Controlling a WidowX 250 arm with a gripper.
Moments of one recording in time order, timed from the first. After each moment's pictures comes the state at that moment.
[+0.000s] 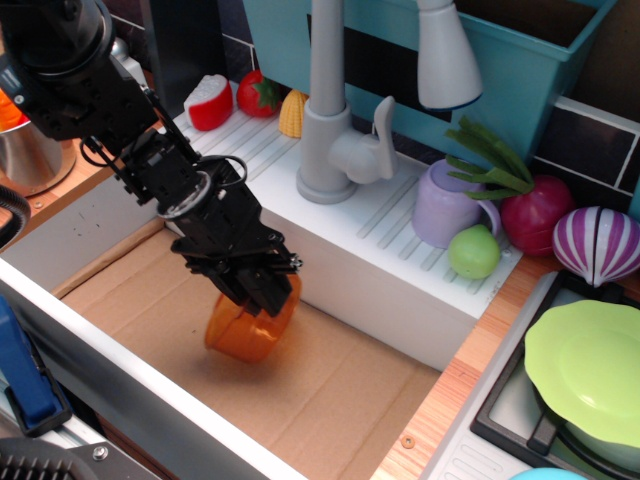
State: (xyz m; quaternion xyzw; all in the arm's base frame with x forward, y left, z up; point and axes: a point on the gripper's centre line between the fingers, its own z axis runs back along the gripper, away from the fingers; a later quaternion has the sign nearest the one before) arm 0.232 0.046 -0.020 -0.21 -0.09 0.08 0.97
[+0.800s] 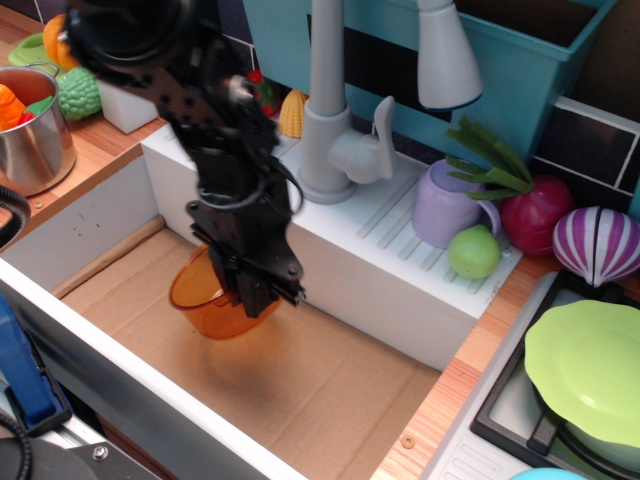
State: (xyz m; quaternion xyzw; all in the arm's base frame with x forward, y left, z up) arm 0.225 0.041 -0.008 0.04 -0.03 -0.10 0.99
